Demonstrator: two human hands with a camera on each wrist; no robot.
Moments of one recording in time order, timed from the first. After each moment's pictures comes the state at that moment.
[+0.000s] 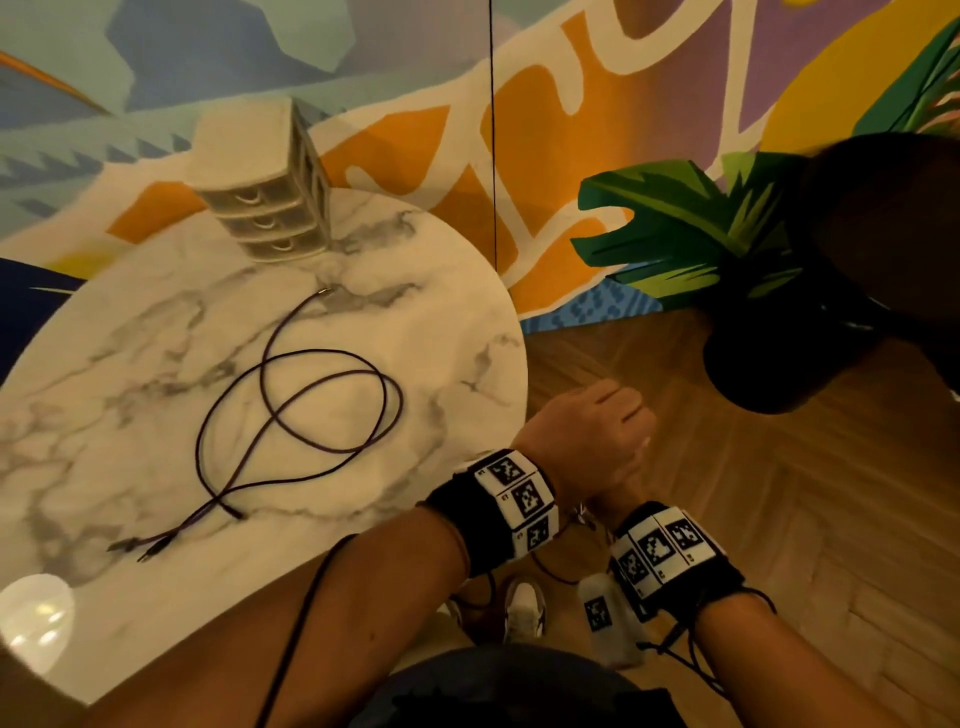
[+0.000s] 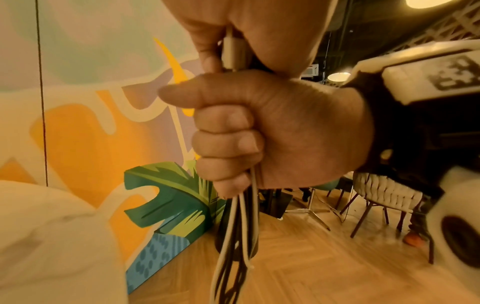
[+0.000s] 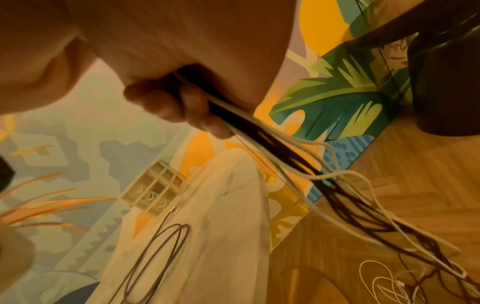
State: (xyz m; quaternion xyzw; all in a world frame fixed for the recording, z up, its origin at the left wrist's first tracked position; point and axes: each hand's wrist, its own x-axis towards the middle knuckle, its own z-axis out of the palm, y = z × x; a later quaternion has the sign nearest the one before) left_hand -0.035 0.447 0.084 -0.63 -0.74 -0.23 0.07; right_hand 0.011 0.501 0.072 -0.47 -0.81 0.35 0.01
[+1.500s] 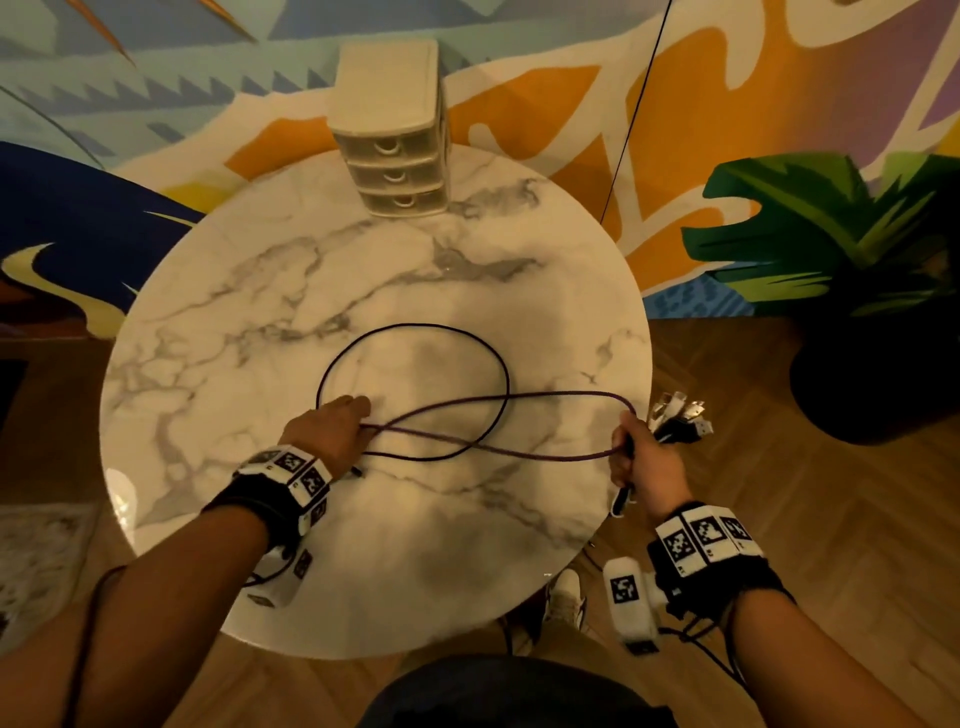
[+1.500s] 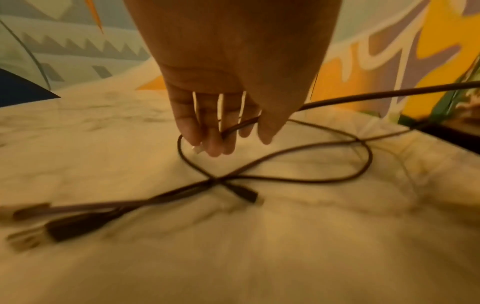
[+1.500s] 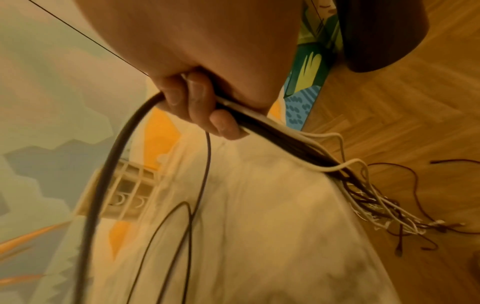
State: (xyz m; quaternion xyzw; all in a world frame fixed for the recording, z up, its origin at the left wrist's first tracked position) left_hand -0.169 0.105 0.015 -0.13 -0.95 0.01 -0.30; right_hand -0.038 0.439 -0.013 -0.43 -0.56 0.71 -0.04
